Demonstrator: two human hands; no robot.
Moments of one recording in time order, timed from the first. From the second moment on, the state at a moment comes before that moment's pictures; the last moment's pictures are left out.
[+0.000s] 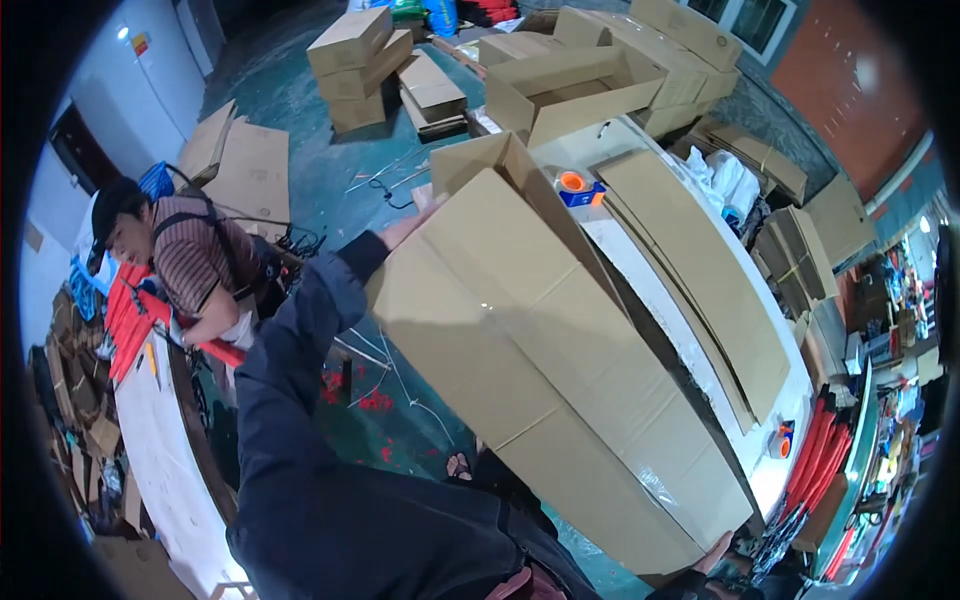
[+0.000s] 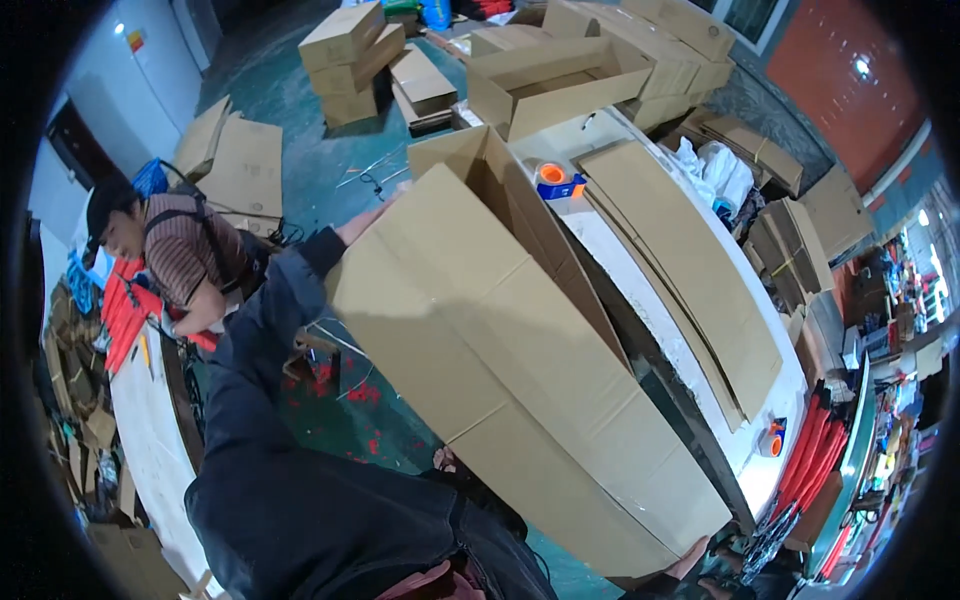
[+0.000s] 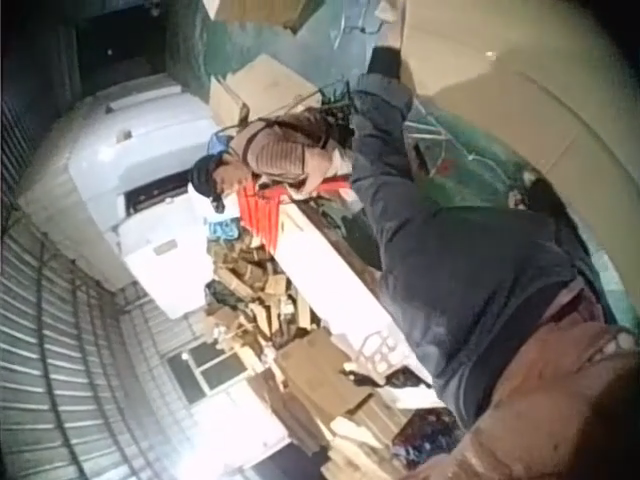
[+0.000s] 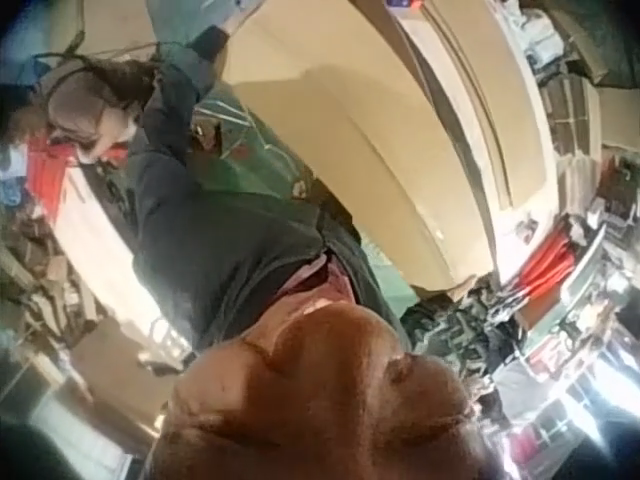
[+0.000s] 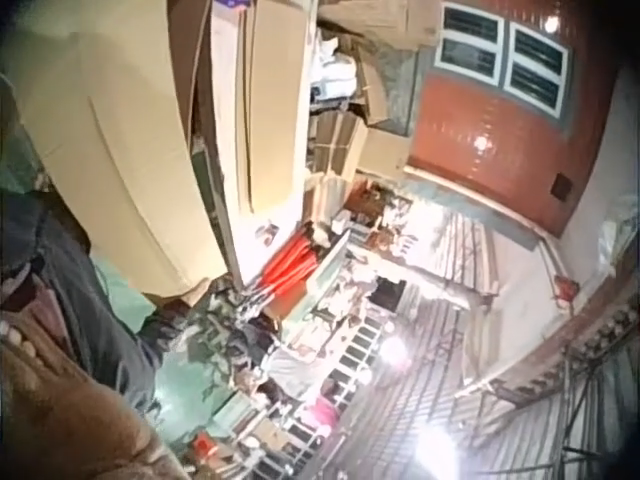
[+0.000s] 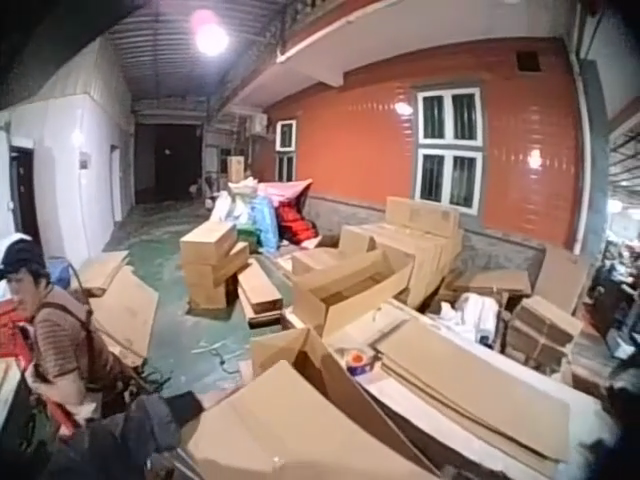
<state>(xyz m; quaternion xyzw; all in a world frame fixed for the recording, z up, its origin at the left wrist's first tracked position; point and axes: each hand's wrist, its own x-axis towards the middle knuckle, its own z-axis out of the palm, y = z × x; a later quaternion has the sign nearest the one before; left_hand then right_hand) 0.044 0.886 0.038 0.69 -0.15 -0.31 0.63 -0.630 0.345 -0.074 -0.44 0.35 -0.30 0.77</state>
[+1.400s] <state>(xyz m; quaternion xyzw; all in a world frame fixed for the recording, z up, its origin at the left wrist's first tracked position) 0.477 0.817 -0.147 0.54 -0.12 -0.51 0.66 -0.281 0.498 -0.075 -0.32 0.45 -0.32 0.77</state>
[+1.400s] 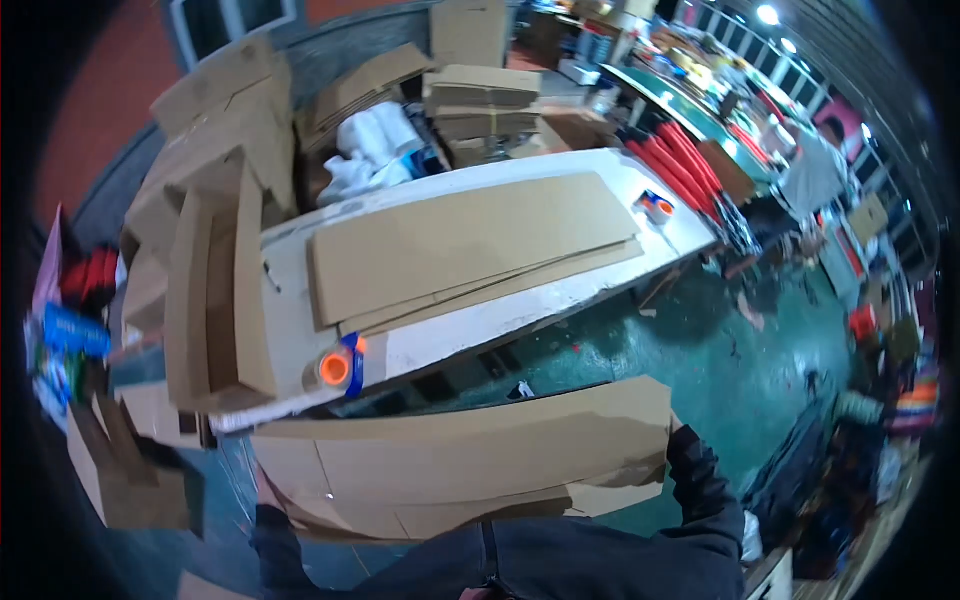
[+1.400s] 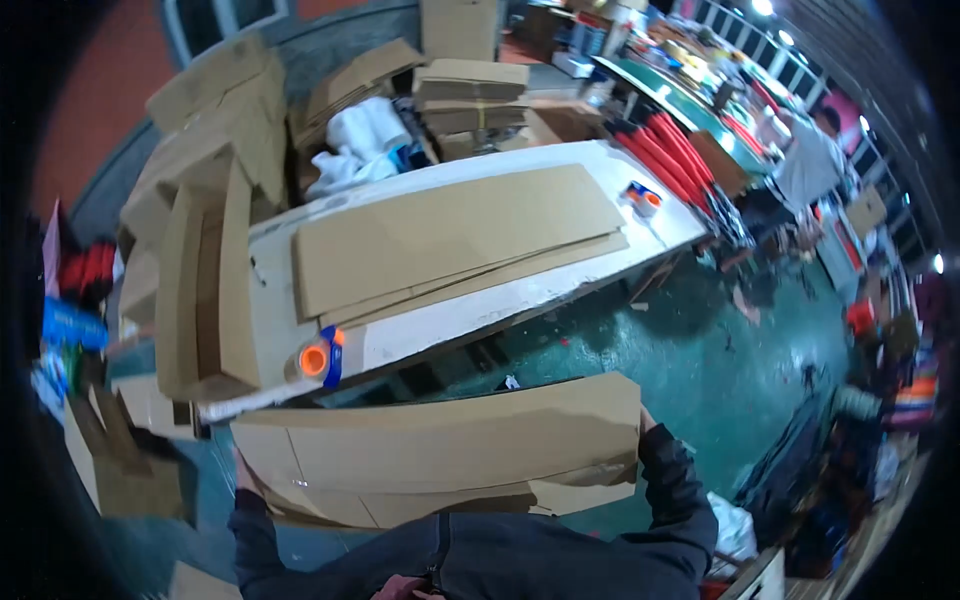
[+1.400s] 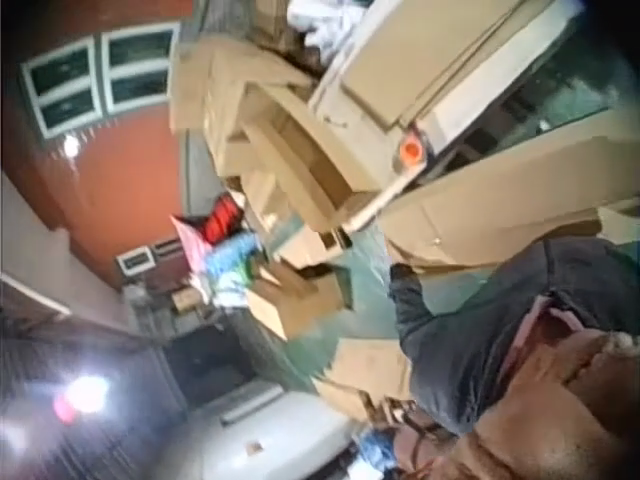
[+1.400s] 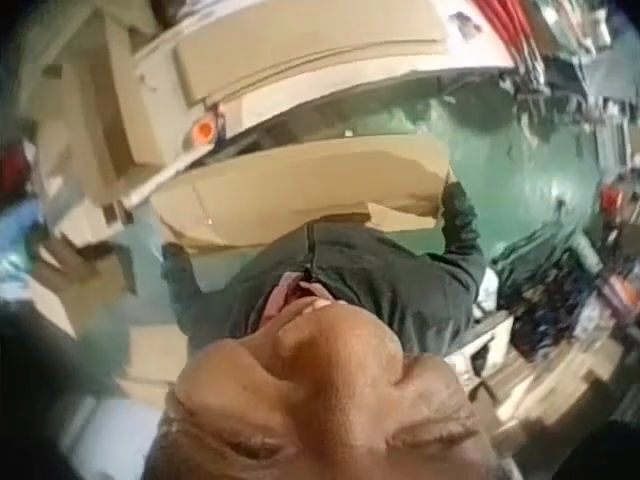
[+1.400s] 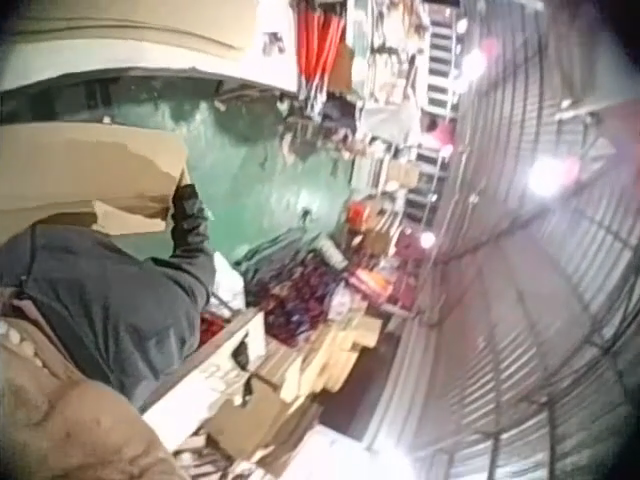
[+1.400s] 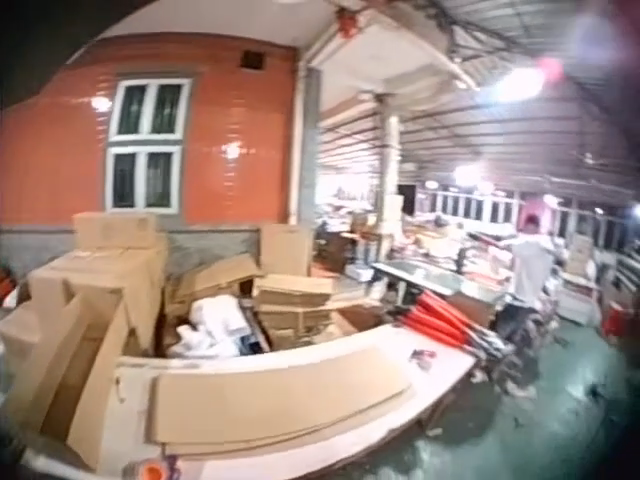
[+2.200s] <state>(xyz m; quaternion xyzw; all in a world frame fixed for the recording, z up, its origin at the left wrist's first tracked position) 0.476 0.841 -0.112 0.61 -0.14 -0.52 0.58 -0.303 0.470 -0.196 -0.27 0.53 -0.33 0.73</state>
